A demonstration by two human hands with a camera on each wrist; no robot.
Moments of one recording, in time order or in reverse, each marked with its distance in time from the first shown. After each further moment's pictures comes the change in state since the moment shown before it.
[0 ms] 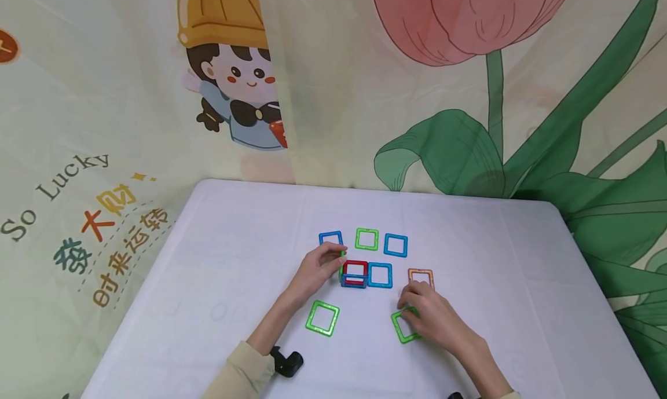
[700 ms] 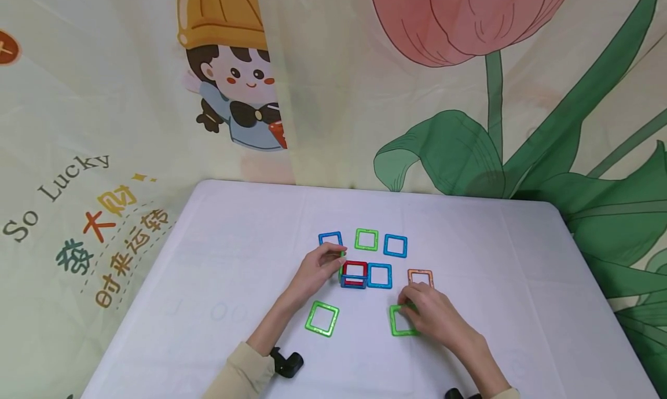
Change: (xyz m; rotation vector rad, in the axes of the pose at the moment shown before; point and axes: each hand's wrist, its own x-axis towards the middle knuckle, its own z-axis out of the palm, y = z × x) left_hand -0.001 0.003 -0.001 0.019 -0.005 -0.012; right_hand 0.009 -0.004 -0.004 -0.002 -0.023 0.065
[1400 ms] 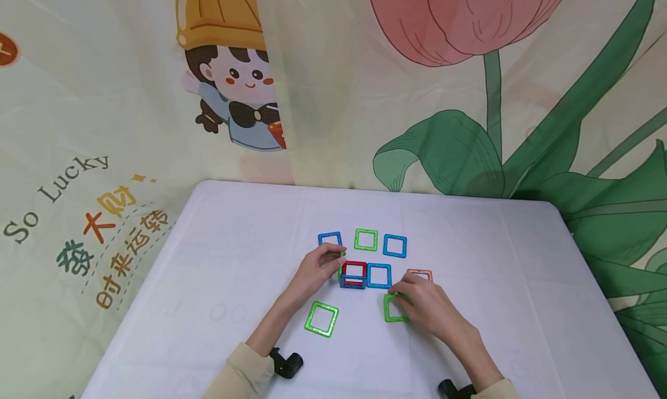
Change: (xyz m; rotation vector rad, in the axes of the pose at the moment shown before) left_hand 0.000 0.000 -0.001 -0.003 -0.014 -0.009; right_hand 0.009 -0.009 -0.009 -0.022 0.057 -0.052
